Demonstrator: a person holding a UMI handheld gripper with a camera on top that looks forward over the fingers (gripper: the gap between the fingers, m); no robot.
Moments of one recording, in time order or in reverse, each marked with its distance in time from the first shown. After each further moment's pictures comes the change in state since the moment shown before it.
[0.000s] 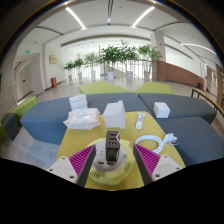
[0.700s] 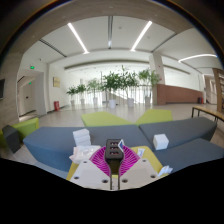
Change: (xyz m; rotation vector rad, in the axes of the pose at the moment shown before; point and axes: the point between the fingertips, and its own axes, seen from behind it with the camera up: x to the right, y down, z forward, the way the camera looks) arm -0.001 -0.127 -0.029 0.300 -0.022 0.010
